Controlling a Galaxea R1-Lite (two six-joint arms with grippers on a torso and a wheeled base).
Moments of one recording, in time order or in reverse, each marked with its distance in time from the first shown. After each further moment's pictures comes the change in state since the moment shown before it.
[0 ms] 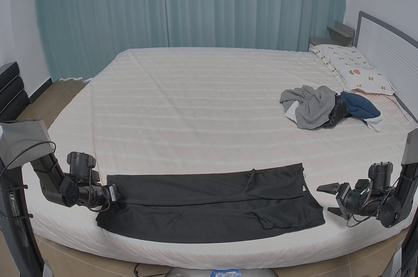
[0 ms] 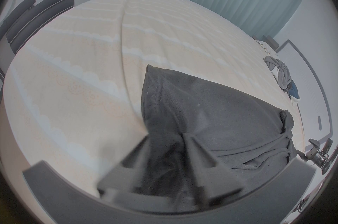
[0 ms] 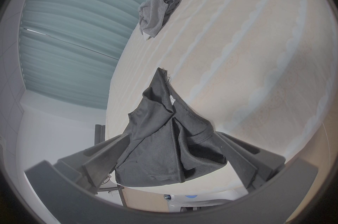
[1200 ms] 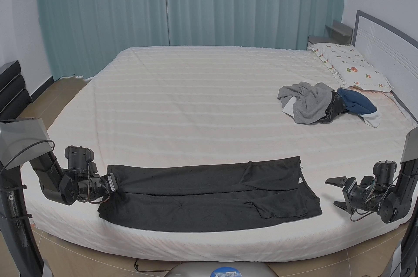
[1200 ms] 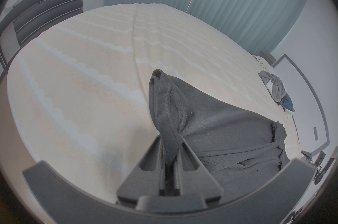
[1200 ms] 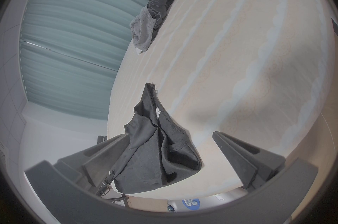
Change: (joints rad) left arm -0.005 -0.013 -0.016 -0.093 0.013 -0.099; right arm -0.113 0.090 -0.049 -0.076 0.038 0.017
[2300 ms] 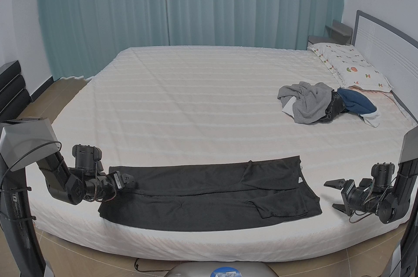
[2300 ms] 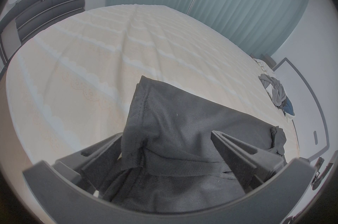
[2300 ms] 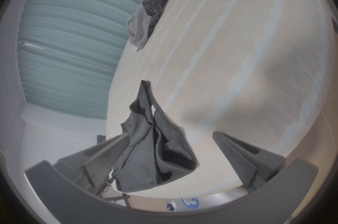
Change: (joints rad) left arm -0.056 0.022 -0.028 -0.002 0.050 -0.043; right arm -0.002 0.028 -0.007 0.002 0.002 0.000
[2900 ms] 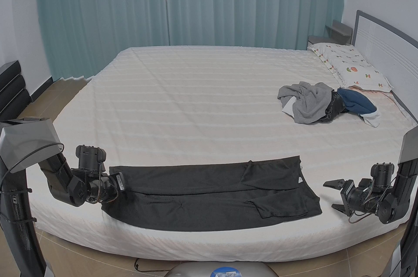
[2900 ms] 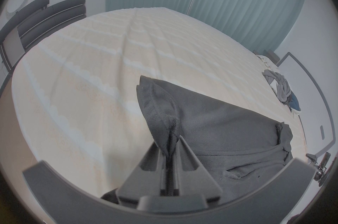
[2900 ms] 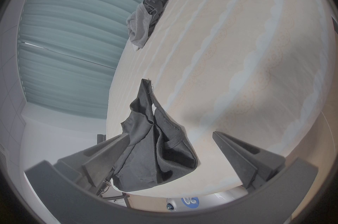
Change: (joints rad) left arm -0.023 -0.017 0.002 0.000 0.108 0.018; right arm 0.006 0.000 0.001 0.001 0.001 0.001
